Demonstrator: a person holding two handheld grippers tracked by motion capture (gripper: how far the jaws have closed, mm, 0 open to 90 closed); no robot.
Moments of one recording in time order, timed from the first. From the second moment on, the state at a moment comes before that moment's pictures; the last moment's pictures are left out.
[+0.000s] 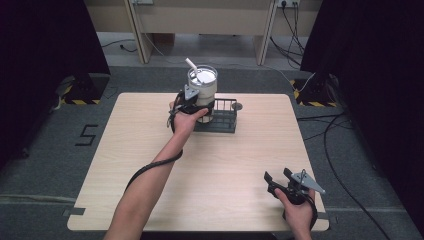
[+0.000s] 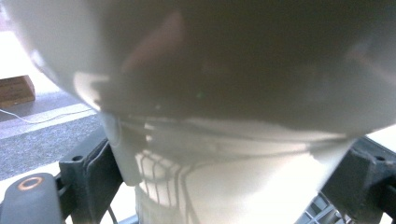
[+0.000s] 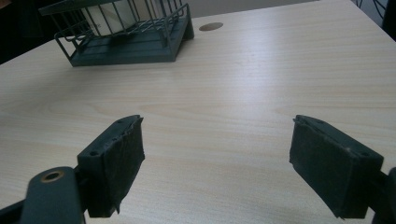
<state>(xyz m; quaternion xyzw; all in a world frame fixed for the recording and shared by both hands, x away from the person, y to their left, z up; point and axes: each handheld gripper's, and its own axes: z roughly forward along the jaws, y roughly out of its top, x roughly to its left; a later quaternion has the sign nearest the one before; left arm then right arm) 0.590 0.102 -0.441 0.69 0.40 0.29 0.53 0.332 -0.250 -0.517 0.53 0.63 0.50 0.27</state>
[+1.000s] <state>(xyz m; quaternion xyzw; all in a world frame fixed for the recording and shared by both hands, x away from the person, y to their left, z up) 0.584 0.107 -0.454 0.68 0.39 0.29 0.55 0.332 -0.249 -0.517 0.53 0.63 0.50 0.26</state>
